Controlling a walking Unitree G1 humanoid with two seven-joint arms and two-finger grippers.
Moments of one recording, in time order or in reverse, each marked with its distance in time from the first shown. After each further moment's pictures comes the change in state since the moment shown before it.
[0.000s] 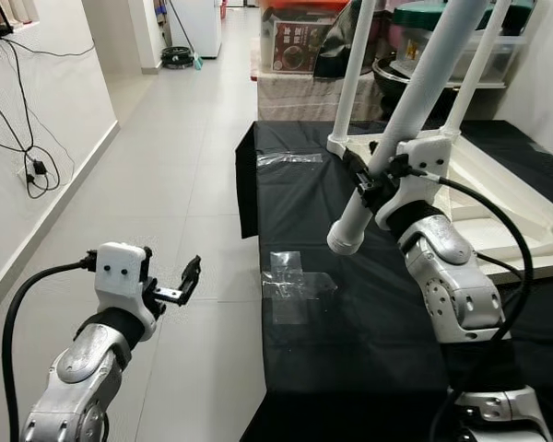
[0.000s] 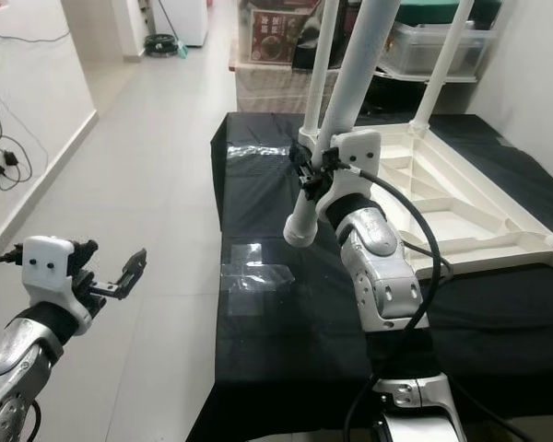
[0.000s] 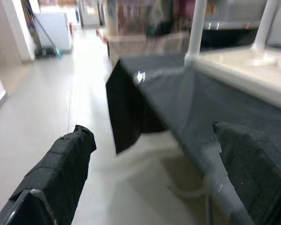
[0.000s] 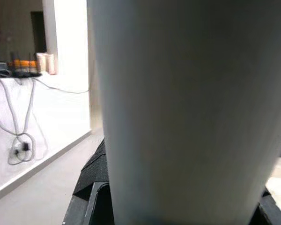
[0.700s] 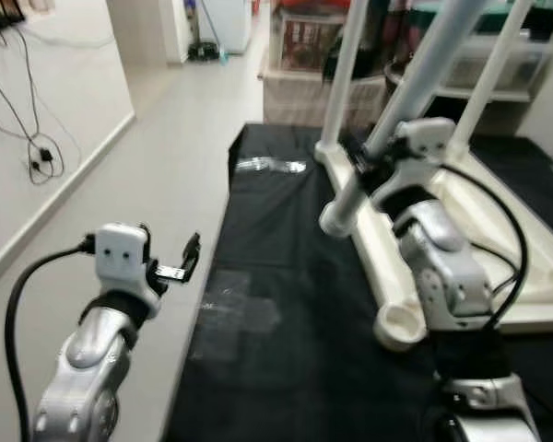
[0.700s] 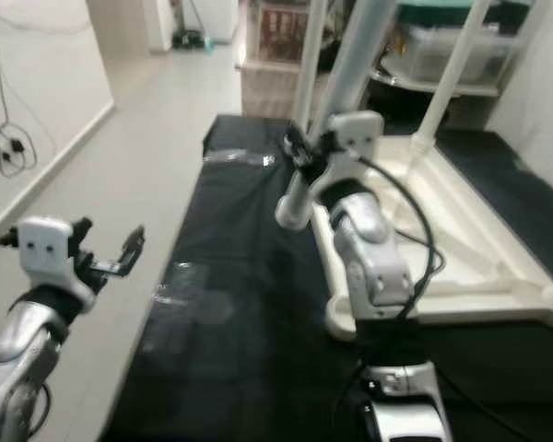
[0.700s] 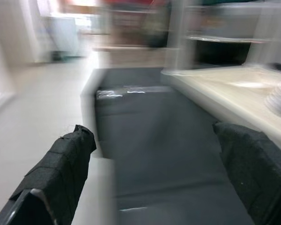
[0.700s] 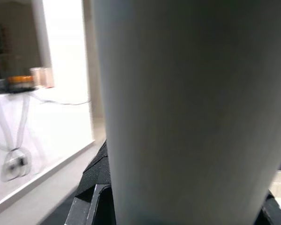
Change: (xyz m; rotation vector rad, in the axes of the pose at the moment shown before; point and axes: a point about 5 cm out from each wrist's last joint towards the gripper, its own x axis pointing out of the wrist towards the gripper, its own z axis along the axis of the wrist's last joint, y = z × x) left arm 0.003 -0.016 -0.003 -0.065 -0.042 0.006; right arm -0.002 -0.017 0.008 0.010 -0.030 -0.093
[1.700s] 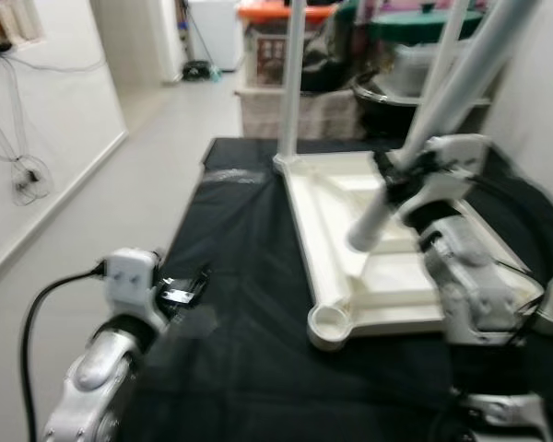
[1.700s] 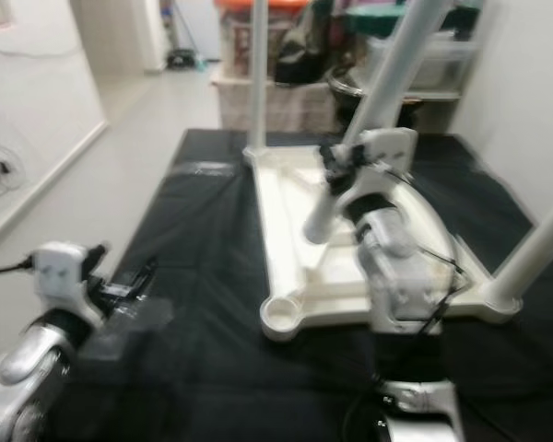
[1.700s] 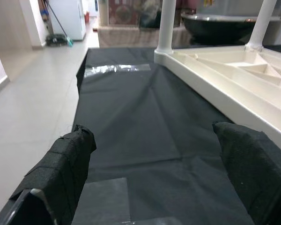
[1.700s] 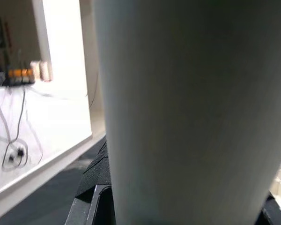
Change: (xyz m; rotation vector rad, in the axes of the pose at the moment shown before) left arm -0.010 0.021 -0.023 -0.005 0.074 0.075; right arm -0.002 0.011 -0.005 0.012 0.038 0.067
